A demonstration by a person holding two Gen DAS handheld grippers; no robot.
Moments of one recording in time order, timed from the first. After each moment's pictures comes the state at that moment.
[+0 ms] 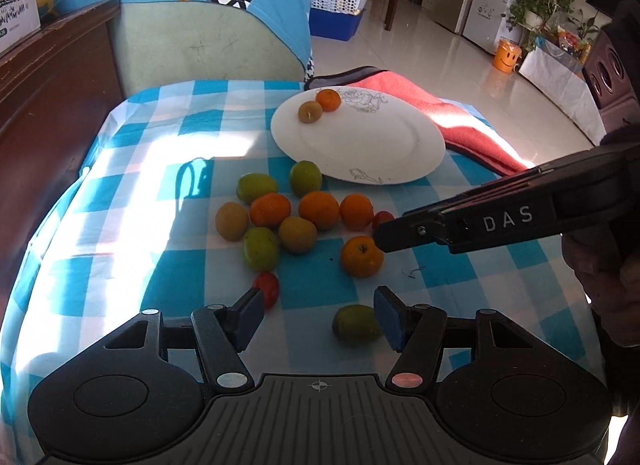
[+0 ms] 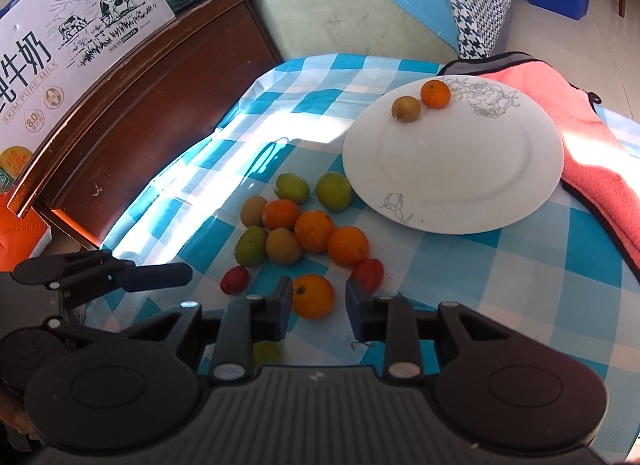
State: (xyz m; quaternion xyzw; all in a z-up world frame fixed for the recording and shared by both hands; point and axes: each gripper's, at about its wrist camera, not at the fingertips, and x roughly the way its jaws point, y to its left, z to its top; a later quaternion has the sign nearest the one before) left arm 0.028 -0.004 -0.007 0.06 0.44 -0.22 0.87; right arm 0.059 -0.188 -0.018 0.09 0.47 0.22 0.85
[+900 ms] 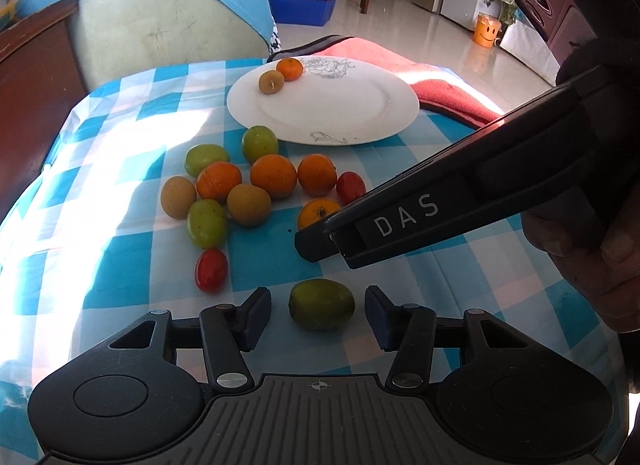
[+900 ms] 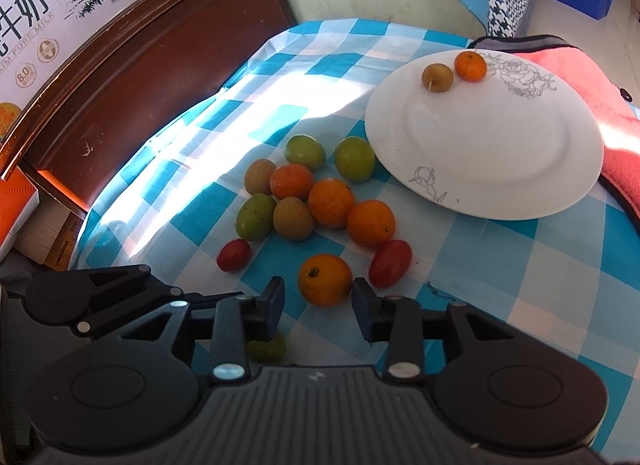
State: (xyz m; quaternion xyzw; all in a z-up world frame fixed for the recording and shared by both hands) left arm 0.020 -0.029 -0.039 0.09 0.44 -0.24 0.86; right arm 0.068 -0.164 -0.041 0.05 0.50 0.23 0.84
